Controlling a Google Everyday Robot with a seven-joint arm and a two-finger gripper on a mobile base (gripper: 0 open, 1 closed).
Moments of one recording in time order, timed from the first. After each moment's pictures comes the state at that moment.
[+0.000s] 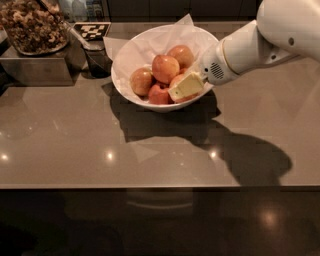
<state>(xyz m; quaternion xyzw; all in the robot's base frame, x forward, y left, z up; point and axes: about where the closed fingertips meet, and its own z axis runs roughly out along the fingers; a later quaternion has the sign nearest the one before) 0.597 -0.078 0.911 -0.44 0.81 0.17 0.36</state>
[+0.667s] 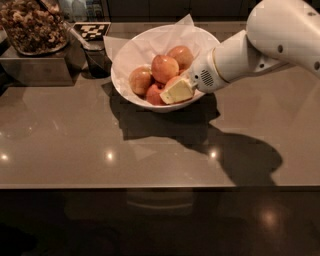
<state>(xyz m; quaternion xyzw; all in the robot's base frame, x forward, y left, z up) 0.582 -0.048 0.897 -0.43 0.80 0.22 0.35</state>
